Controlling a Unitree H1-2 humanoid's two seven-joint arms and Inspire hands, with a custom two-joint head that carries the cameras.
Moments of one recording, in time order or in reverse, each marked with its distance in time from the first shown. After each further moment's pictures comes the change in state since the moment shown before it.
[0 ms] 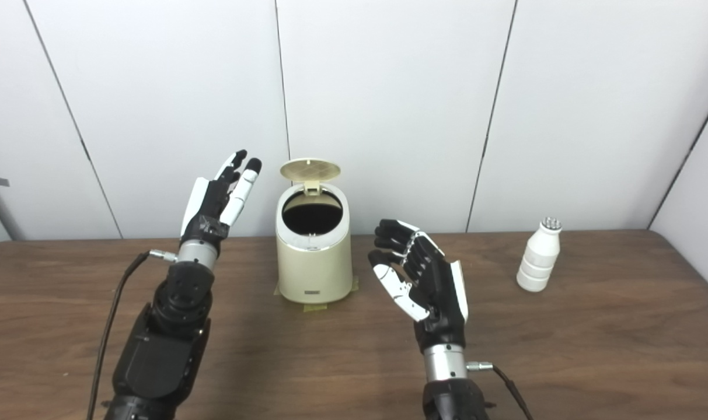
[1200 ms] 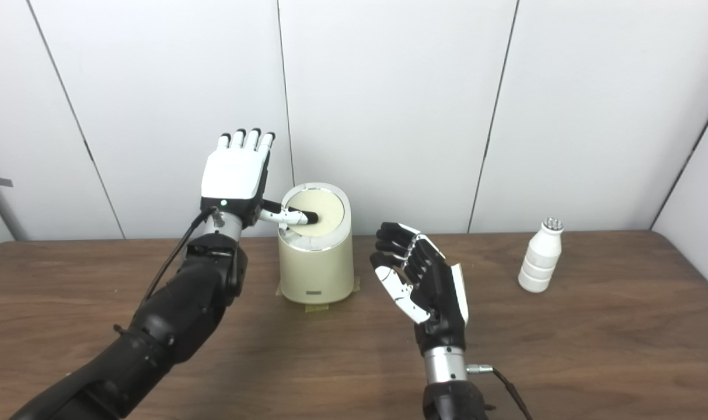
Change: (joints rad) left arm -0.259 0.193 -0.572 0.323 0.785 0.317 0.055; right arm 0.000 0.009 0.000 0.018 0.006 -0.005 -0.002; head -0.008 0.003
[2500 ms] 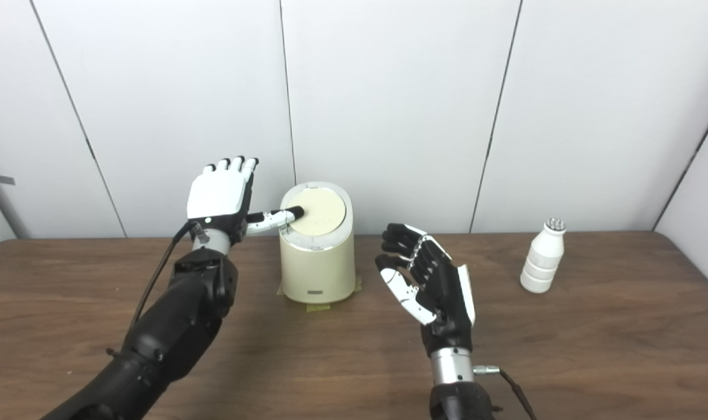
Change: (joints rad) left arm 0.085 -0.013 0.127 -0.065 -0.118 -0.005 -0.046; right arm 0.001 -0.018 -0.002 0.000 0.009 -0.002 0.005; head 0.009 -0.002
